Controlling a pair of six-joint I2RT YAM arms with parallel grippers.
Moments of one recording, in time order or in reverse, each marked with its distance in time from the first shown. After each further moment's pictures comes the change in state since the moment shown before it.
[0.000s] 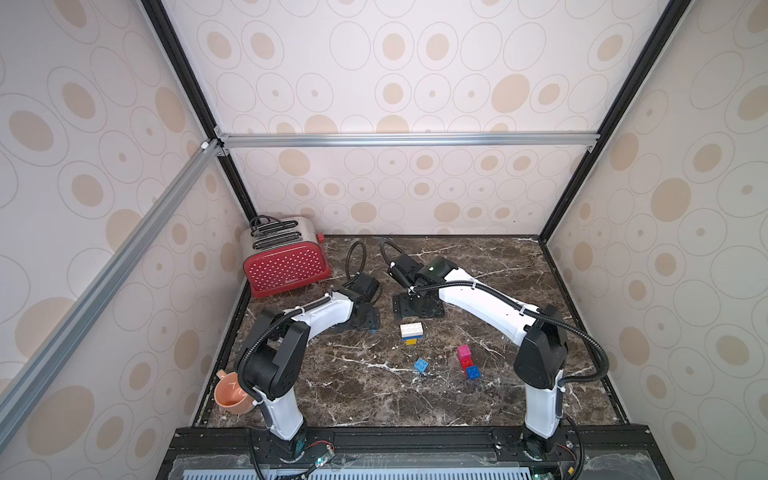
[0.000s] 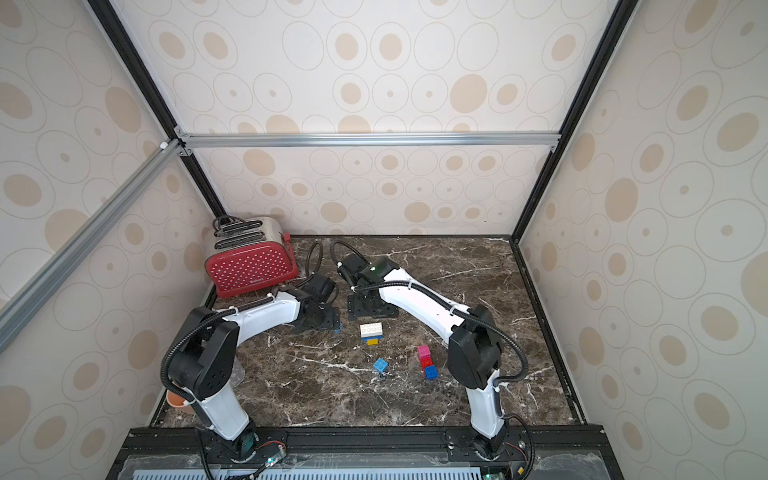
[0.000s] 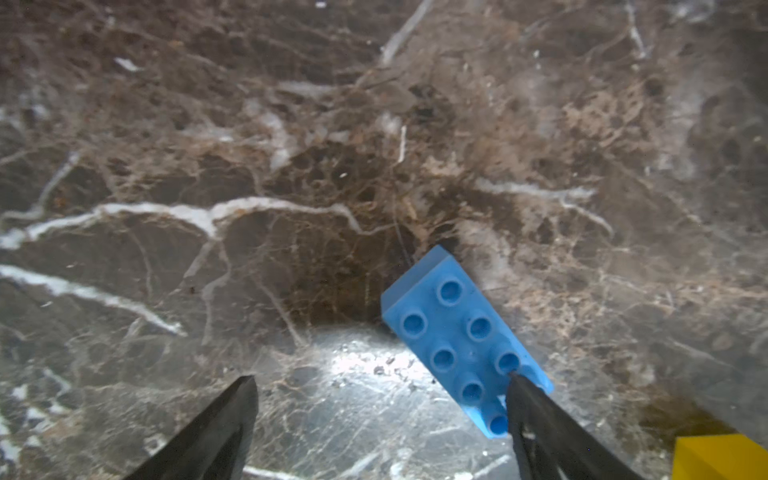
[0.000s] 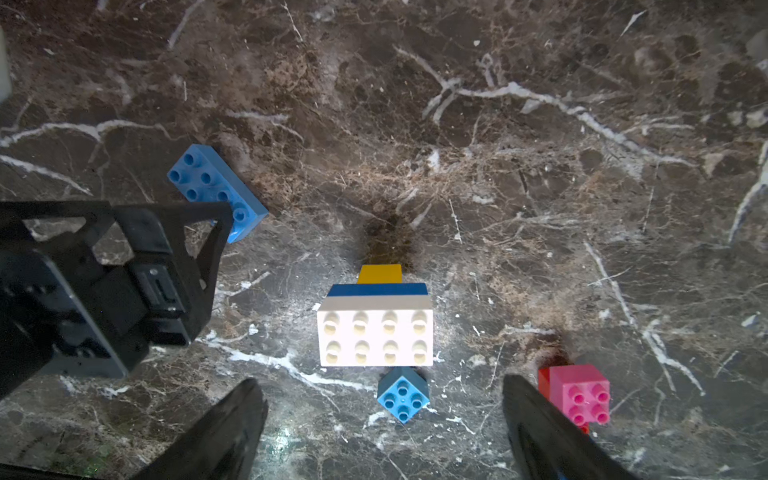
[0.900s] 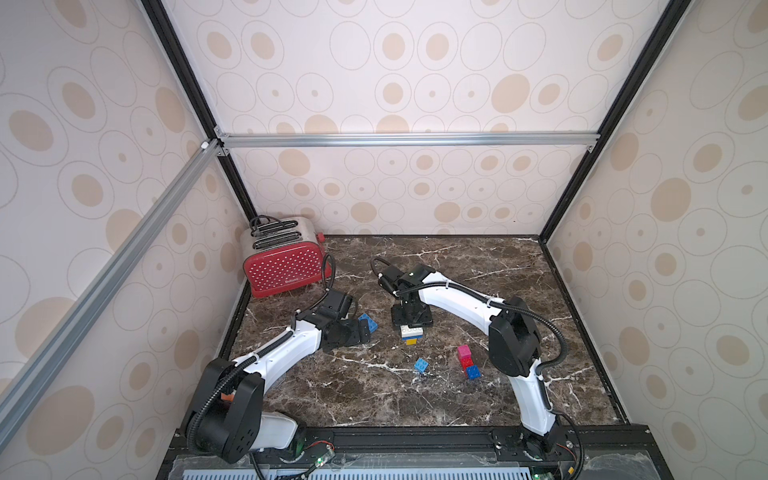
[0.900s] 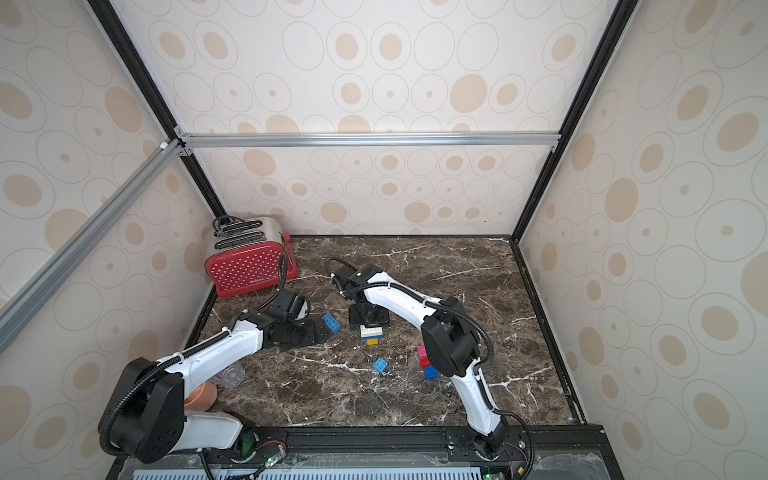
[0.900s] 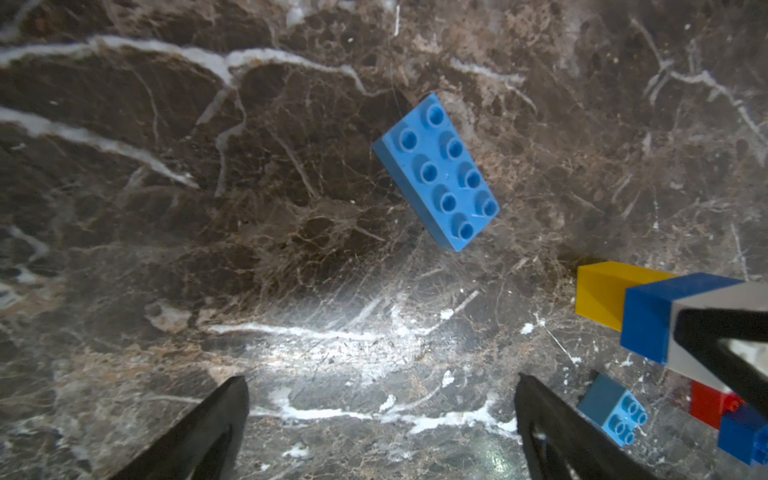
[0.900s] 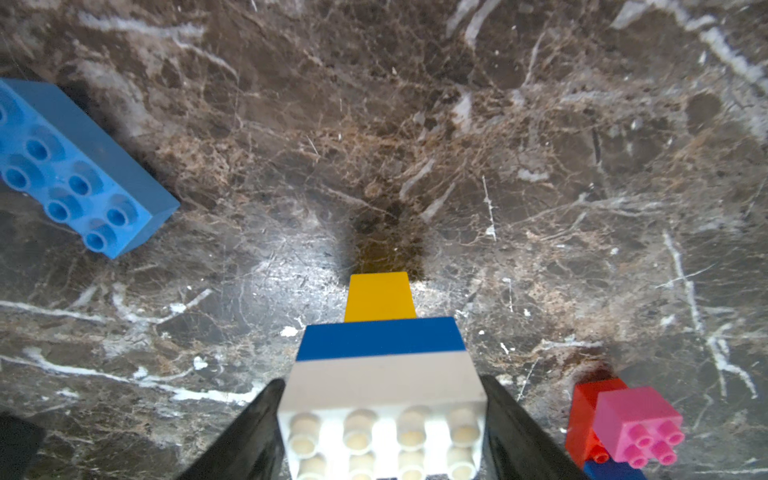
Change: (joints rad) left arm 0.092 -0.382 -0.322 0.072 0.224 0.016; right arm 0.007 0.200 0.065 -0.038 -0.054 0.013
